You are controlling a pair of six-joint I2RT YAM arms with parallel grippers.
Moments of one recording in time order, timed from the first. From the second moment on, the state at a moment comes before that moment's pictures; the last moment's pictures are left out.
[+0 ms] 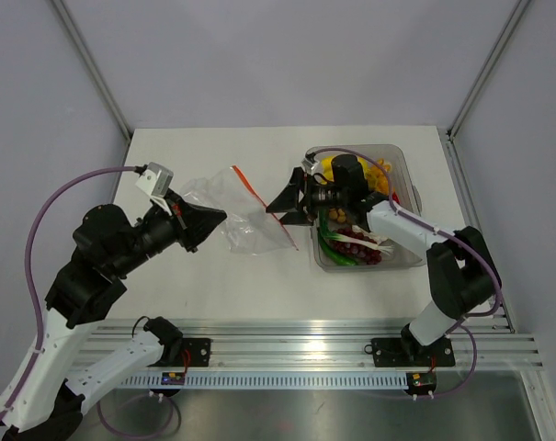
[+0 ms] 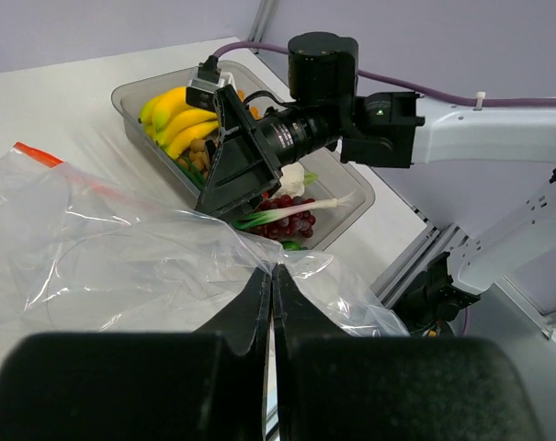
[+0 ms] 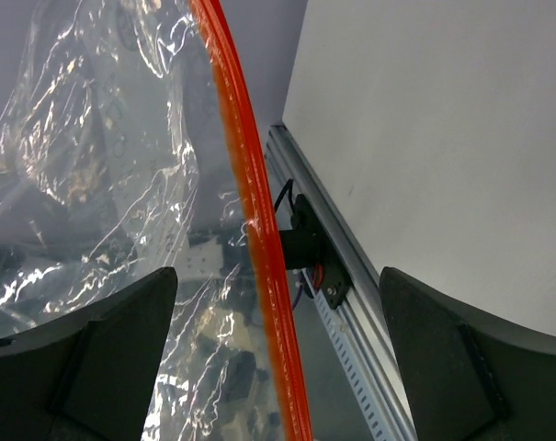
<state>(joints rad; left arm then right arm) -0.60 0.70 1.20 -0.59 0.23 -0.37 0.52 1.62 1.11 0.07 -0.84 0.94</state>
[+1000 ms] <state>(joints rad) -0.60 0.71 1.09 -0.67 0.12 -0.35 0.60 1.49 1.28 -0.29 -0.51 0.66</state>
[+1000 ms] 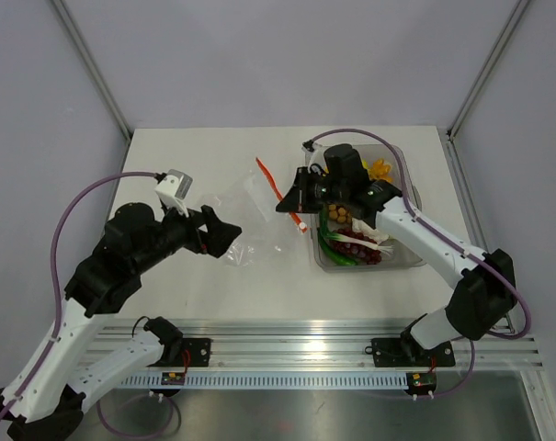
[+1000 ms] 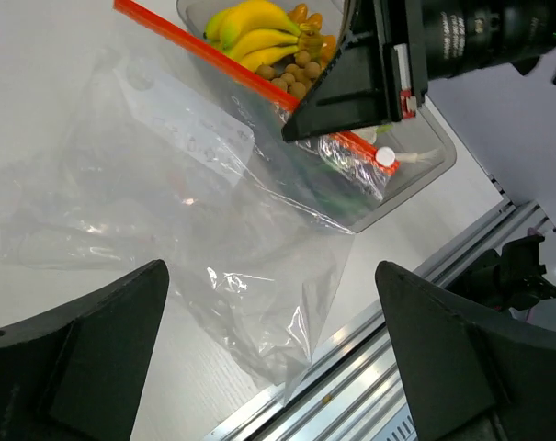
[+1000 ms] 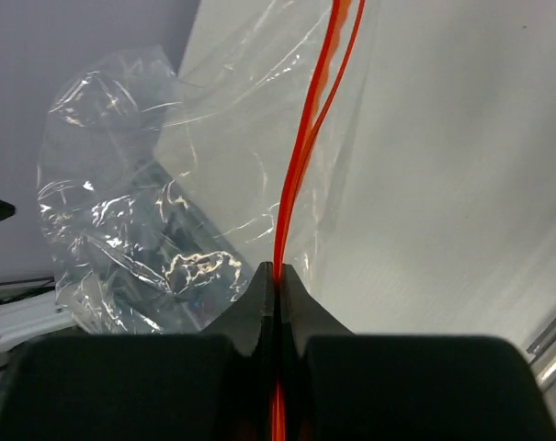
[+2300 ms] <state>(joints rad) -0.52 1.33 1.11 -0.39 0.25 -1.04 0.88 1.37 1.03 -0.18 0.22 0.37</state>
